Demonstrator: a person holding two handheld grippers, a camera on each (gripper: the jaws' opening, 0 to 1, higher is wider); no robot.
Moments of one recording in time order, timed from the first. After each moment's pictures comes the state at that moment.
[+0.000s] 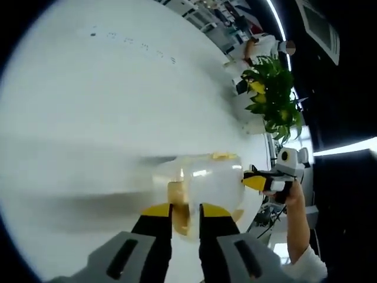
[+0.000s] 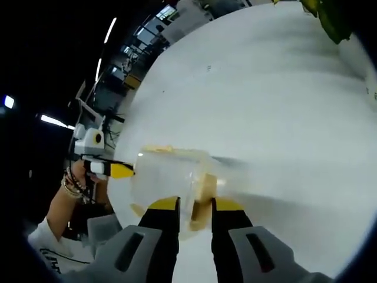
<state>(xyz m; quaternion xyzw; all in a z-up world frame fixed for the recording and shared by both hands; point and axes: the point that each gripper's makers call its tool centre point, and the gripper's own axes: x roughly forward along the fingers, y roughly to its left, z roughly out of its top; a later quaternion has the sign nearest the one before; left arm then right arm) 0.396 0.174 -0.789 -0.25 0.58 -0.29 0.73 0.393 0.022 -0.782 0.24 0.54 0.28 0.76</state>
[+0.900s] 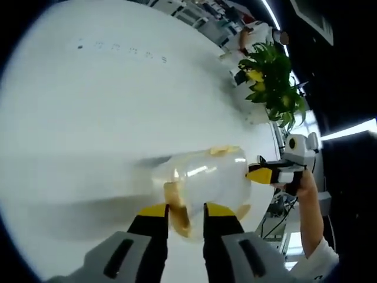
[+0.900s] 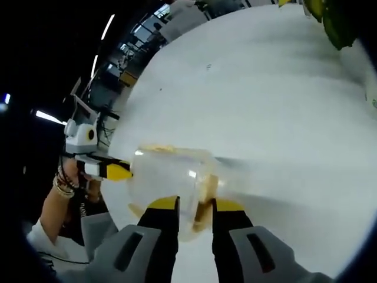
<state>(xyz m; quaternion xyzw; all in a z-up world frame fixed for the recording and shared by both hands) 0.395 0.177 -0.786 -0.19 0.58 -0.29 0.74 0.393 0.033 -0.779 0.18 0.55 0.28 0.77</state>
